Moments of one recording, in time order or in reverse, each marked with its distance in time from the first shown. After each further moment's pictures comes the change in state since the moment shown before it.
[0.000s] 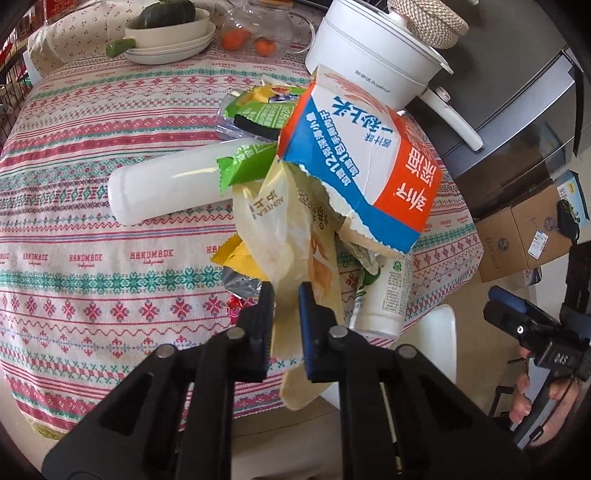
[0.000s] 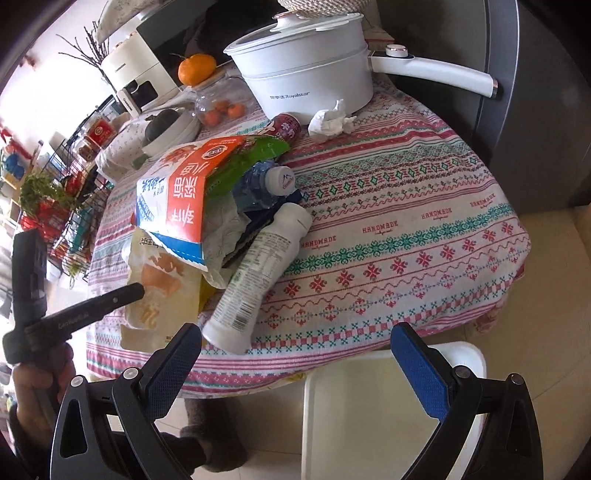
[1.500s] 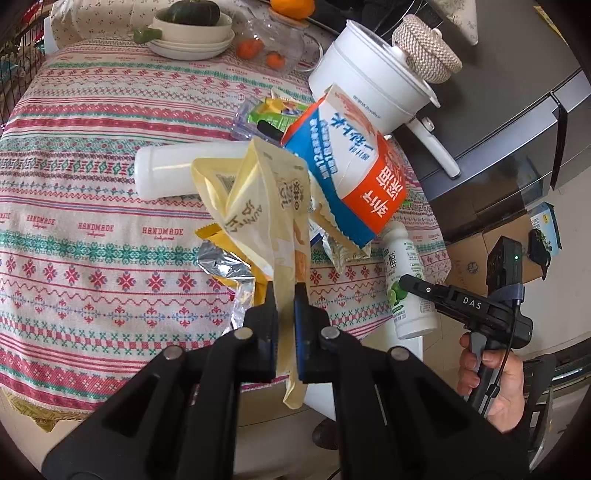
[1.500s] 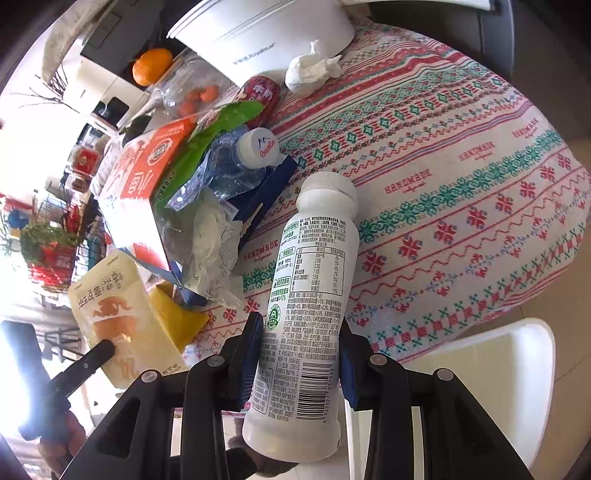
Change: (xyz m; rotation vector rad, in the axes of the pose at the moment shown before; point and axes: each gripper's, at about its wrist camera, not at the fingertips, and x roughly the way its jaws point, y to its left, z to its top) left arm -0.030 0.023 -0.012 -0.099 -0.052 -0.131; right arm 0.065 -0.022 0.012 0.207 0.099 0.145
